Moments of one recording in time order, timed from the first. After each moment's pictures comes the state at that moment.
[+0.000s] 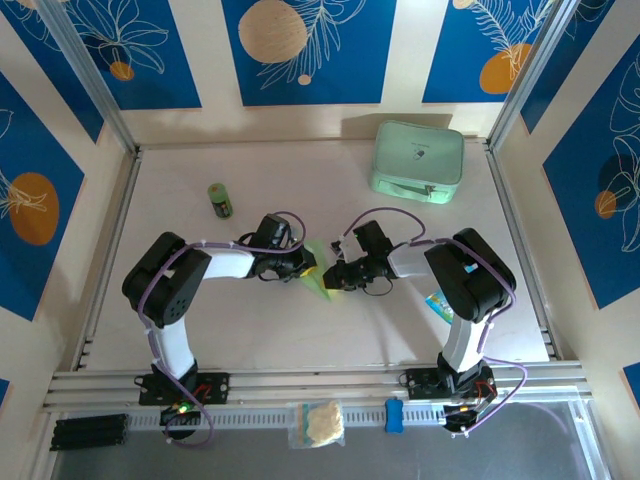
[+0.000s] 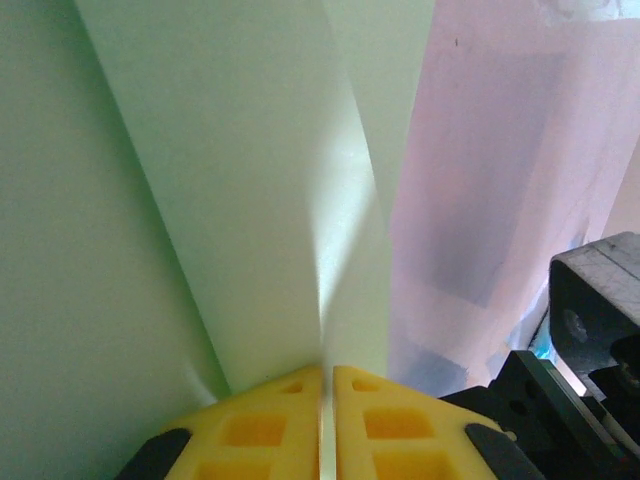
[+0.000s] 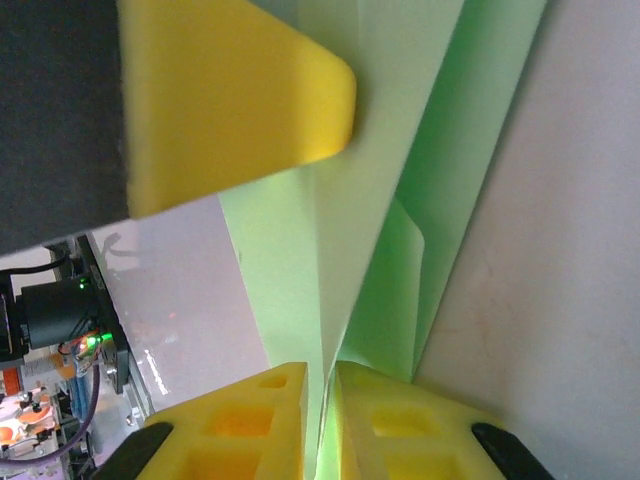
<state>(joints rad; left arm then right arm) -0.59 1.84 0.87 0.11 0.50 -1.04 0.53 1.80 0.78 -0.02 -0.79 0.47</state>
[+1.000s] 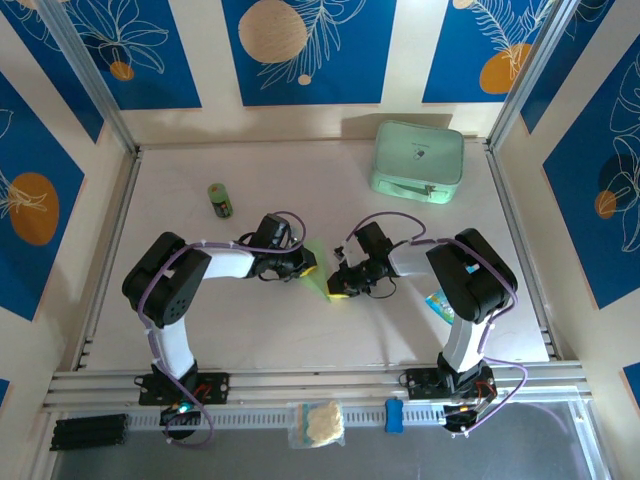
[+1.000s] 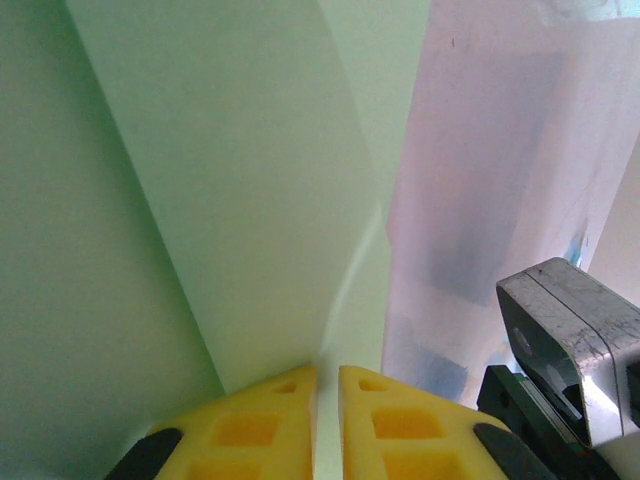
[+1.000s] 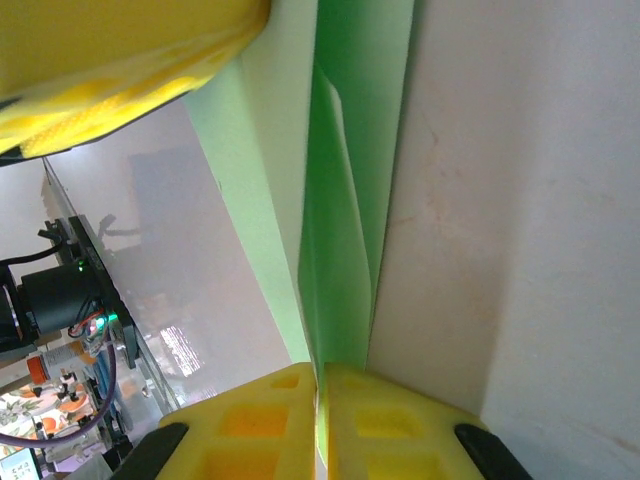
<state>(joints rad) -0.59 1.84 0.87 0.11 0.50 -1.04 0.53 1.80 0.79 -0.17 -0.80 0.48</state>
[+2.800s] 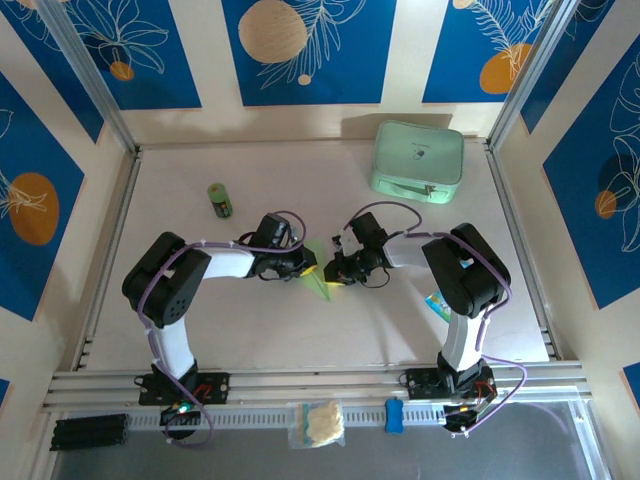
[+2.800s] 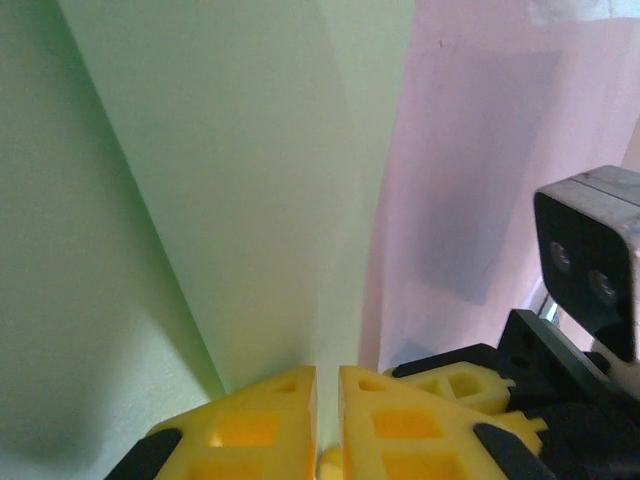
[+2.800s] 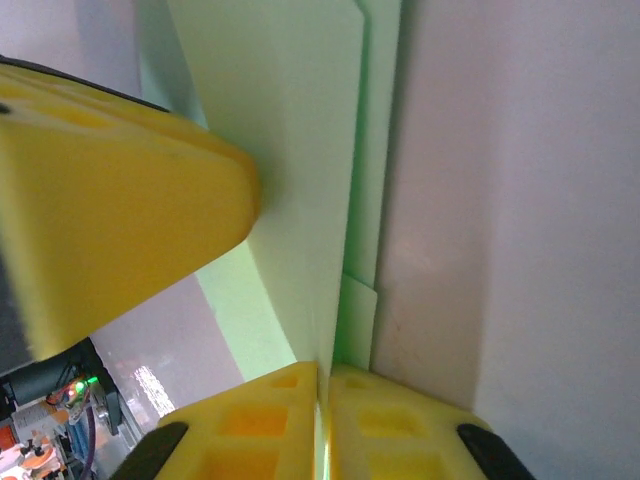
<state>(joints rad) -0.59 1.83 0.87 0.11 0.51 -1.04 0.53 1.85 0.90 -0.18 -0.70 0.52</state>
